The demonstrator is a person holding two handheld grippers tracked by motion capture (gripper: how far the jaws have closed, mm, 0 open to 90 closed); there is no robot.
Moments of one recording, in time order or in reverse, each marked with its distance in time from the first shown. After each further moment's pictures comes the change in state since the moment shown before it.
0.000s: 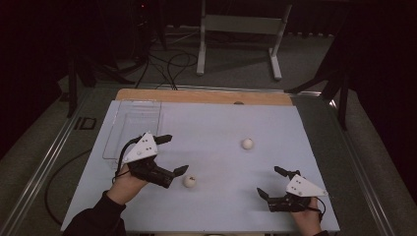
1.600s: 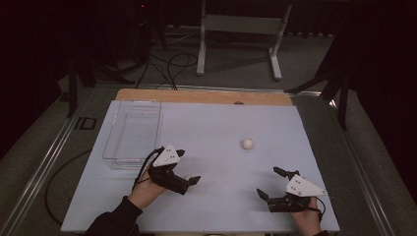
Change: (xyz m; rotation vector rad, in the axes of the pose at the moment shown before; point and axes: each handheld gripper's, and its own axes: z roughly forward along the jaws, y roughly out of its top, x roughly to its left) left arm -0.009 -0.049 0.056 0.195 -0.035 -0.077; right arm 0.000 0.000 0.000 0.008 0.017 0.004
